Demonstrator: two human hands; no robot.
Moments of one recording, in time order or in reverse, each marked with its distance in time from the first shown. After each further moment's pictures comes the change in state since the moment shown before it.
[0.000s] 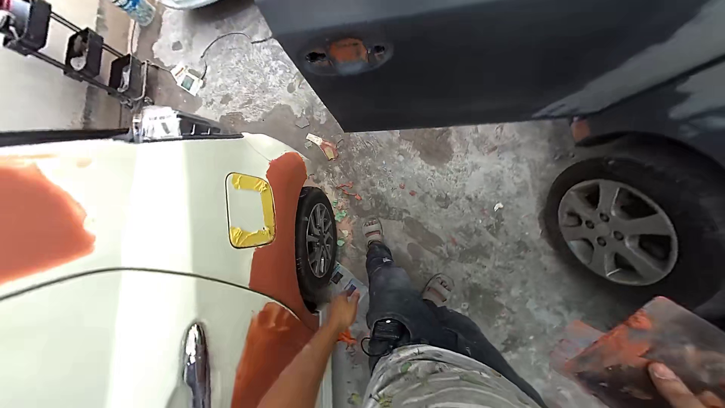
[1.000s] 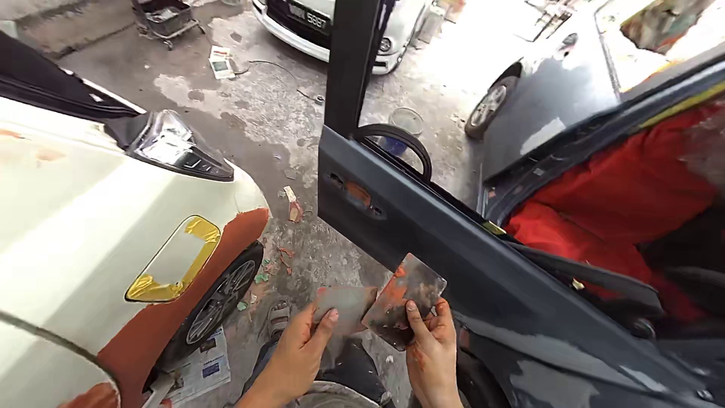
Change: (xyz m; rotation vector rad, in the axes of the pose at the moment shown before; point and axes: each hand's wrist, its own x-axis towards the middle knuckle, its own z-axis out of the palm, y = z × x) left_hand -0.160 0.310 -0.178 -1.152 0.376 0.975; right_hand 0.189 -0.177 0.334 0.105 -0.579 -0.146
